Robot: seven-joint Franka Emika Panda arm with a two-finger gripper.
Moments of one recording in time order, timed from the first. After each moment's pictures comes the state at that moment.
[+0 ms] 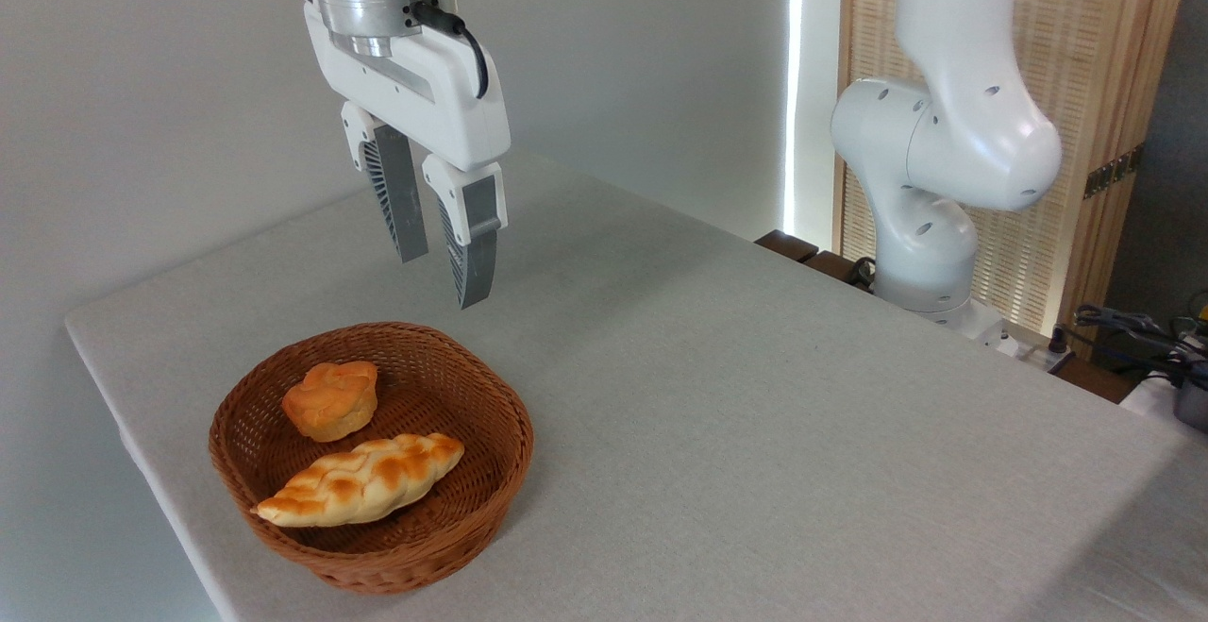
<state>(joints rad) -0.01 0.00 -0.09 -1.63 -0.09 1.68 0.68</state>
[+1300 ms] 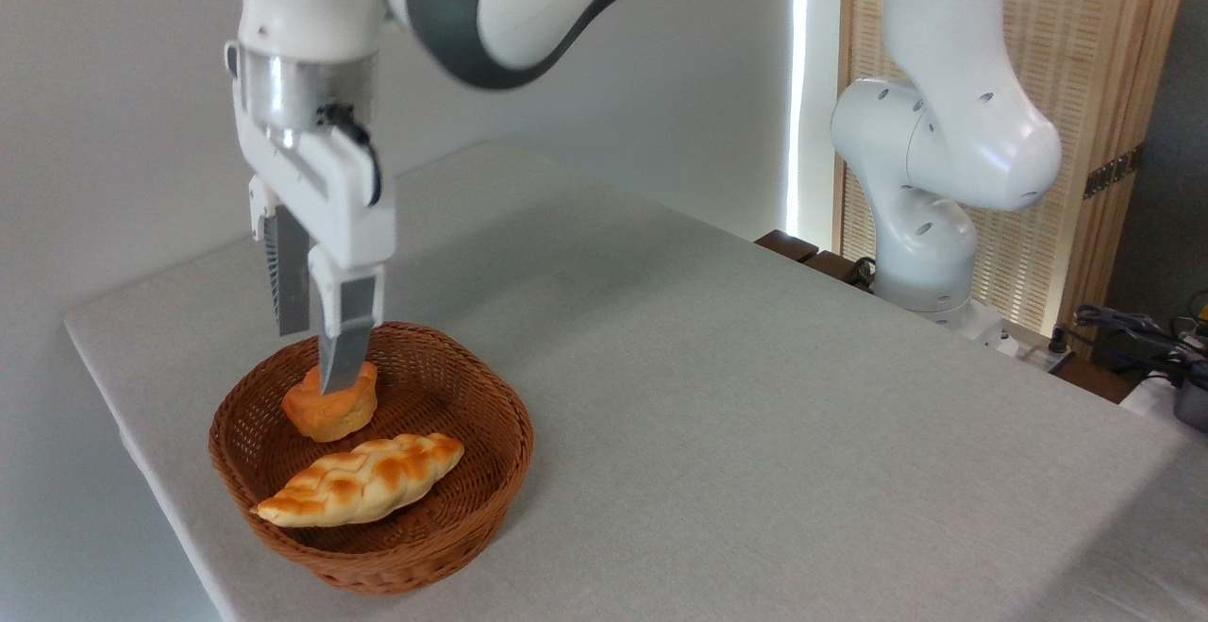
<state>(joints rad) -0.01 0.15 -0.17 -1.66 -0.09 2.09 0.68</state>
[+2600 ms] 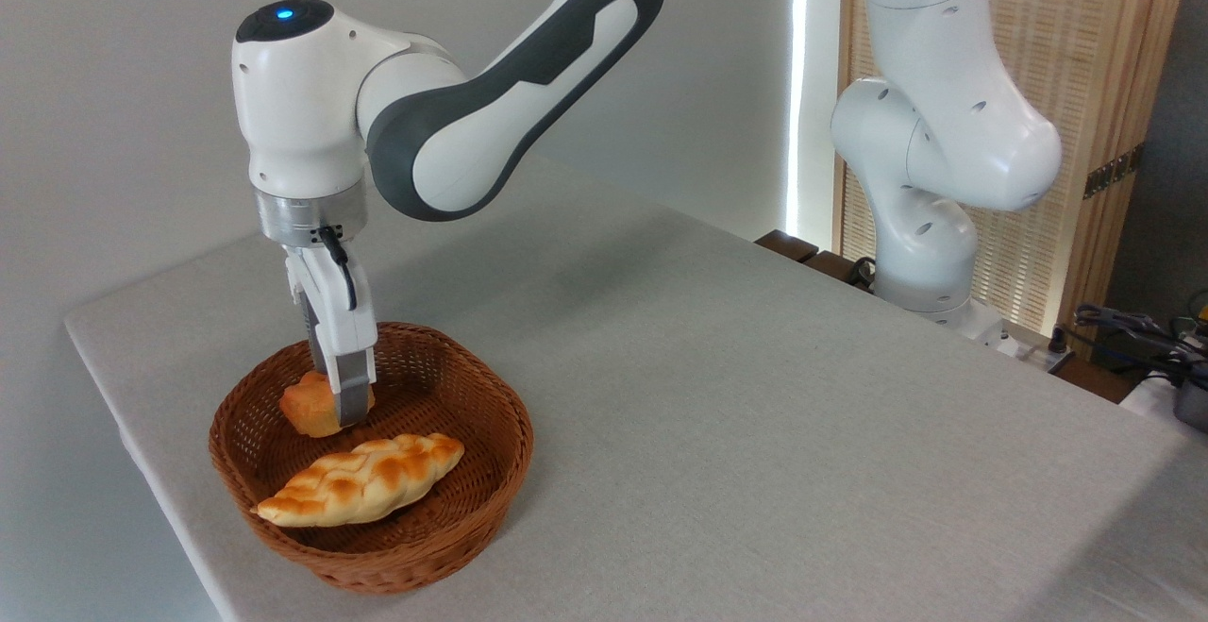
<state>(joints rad) -0.01 0.28 -0.32 -1.76 -0.07 2.20 0.69</state>
